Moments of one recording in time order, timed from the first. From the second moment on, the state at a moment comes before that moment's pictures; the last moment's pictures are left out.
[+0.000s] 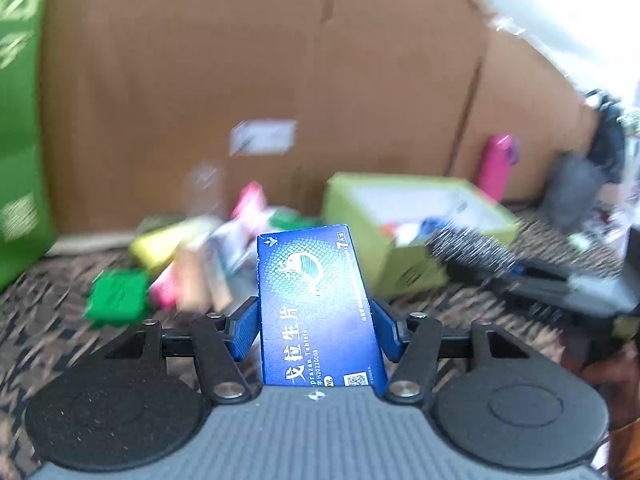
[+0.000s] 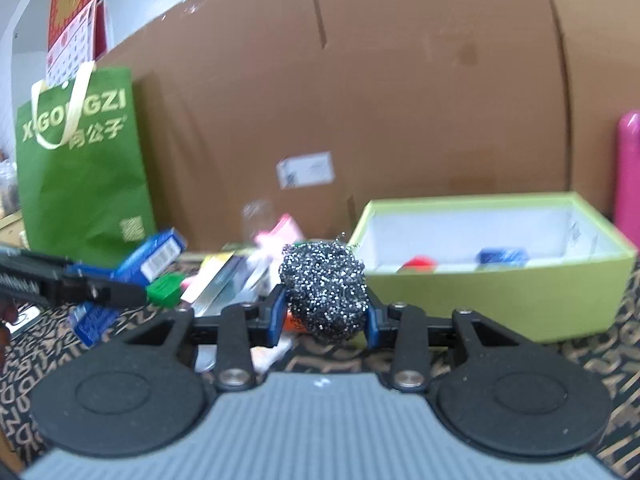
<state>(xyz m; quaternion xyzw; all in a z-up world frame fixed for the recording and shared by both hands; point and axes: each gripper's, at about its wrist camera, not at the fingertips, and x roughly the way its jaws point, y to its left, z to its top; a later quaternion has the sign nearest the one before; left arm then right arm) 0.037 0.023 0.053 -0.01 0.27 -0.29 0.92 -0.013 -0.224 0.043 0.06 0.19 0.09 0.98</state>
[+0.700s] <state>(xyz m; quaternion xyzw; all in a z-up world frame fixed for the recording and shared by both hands) 0.184 -0.190 0.030 0.03 0.30 -0.37 0.88 0.078 -0.359 0.039 0.02 0.18 -0.08 0.98</state>
